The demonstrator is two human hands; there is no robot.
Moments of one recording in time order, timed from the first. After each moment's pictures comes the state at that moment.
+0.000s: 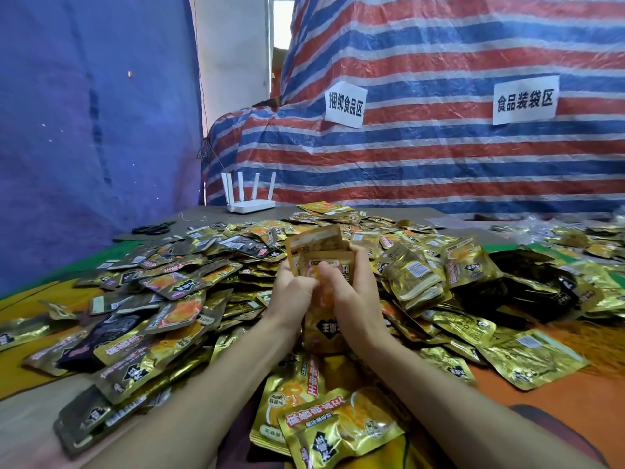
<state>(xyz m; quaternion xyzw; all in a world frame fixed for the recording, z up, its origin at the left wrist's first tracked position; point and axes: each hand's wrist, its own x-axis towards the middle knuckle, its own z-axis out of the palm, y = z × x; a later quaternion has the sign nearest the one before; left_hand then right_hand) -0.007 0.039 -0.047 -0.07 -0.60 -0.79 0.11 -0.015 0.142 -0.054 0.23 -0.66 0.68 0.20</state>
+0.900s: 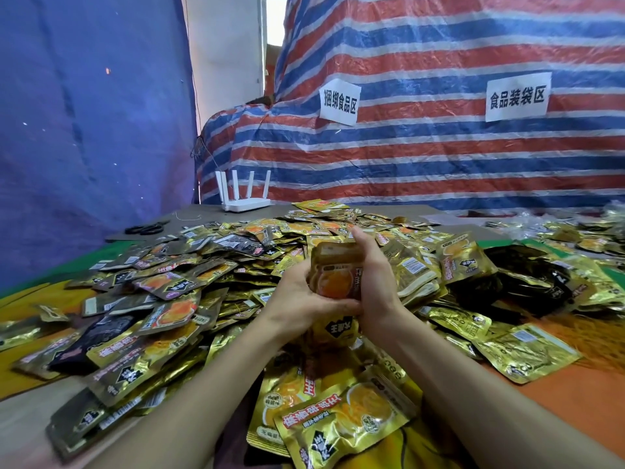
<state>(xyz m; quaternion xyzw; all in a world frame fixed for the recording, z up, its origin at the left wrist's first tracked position) 0.000 0.033 -0.040 -0.24 -0.73 -0.63 0.10 -0.018 0.157 -0.029 0.11 -0.58 0.81 0.06</state>
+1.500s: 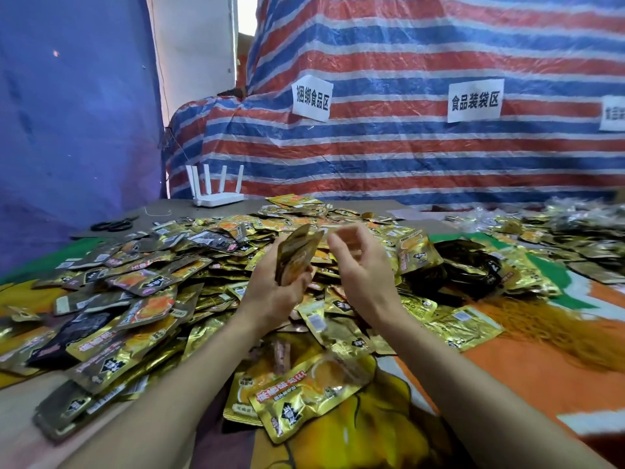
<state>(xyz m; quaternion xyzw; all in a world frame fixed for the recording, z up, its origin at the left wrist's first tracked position) 0.010 0.043 -0.038 -0.24 -0.74 -0.60 0.22 0.014 0.201 -0.013 0.20 -0.76 0.53 0.31</state>
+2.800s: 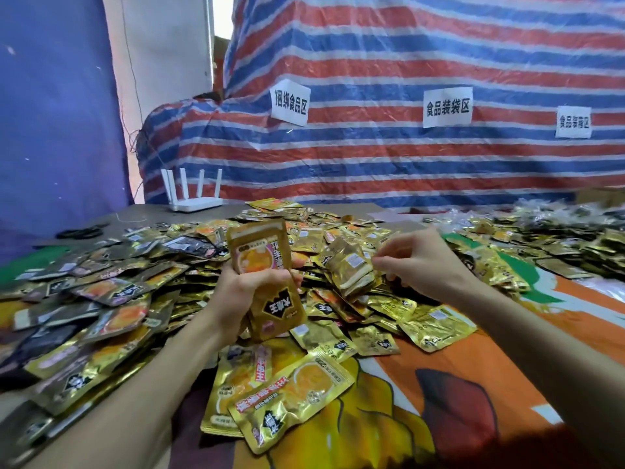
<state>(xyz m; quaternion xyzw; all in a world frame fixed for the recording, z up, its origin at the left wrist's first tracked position) 0.016 0.031 -0.027 -0.19 -0.62 -0.76 0.04 0.038 0.301 0.026 0.12 -0.90 0.36 0.20</state>
